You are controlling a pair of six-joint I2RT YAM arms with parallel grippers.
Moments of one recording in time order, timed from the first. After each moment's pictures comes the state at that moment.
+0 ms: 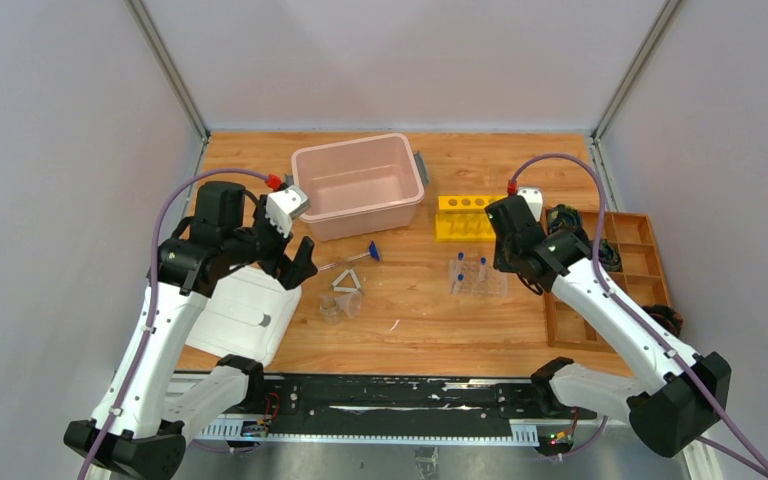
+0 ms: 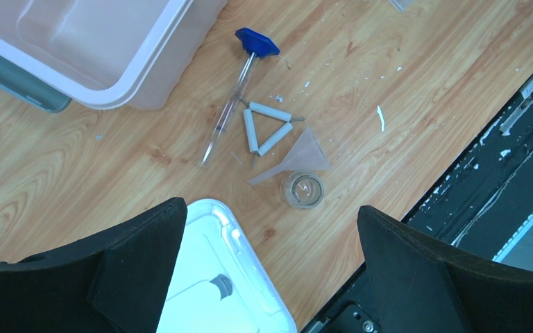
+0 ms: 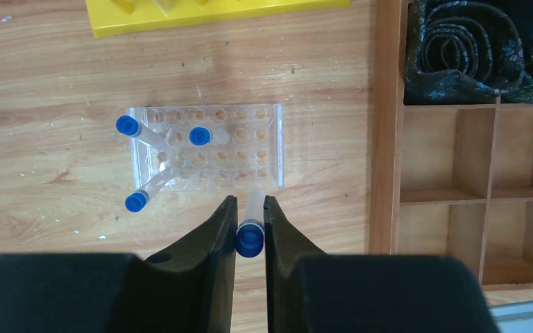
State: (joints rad) left arm -0.25 0.93 1.16 -0.97 0.48 0.35; right arm 0.54 1.09 1.02 -0.87 0.45 0.48
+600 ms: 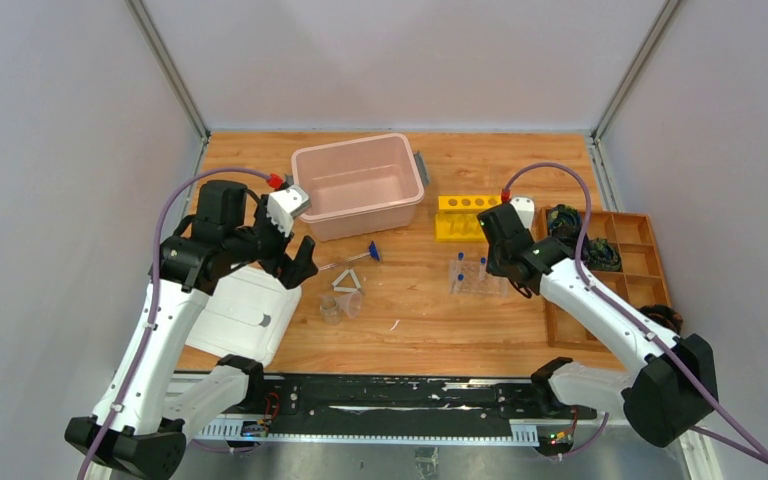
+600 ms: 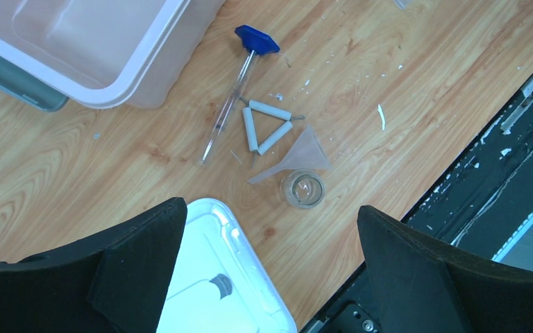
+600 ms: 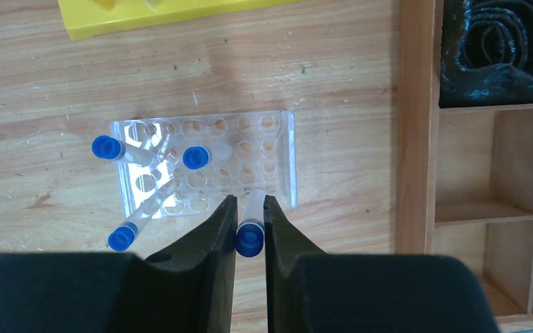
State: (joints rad) left arm -0.25 0.95 1.16 -0.97 0.48 0.35; right arm 0.53 1.14 0.88 -0.72 0.45 0.51
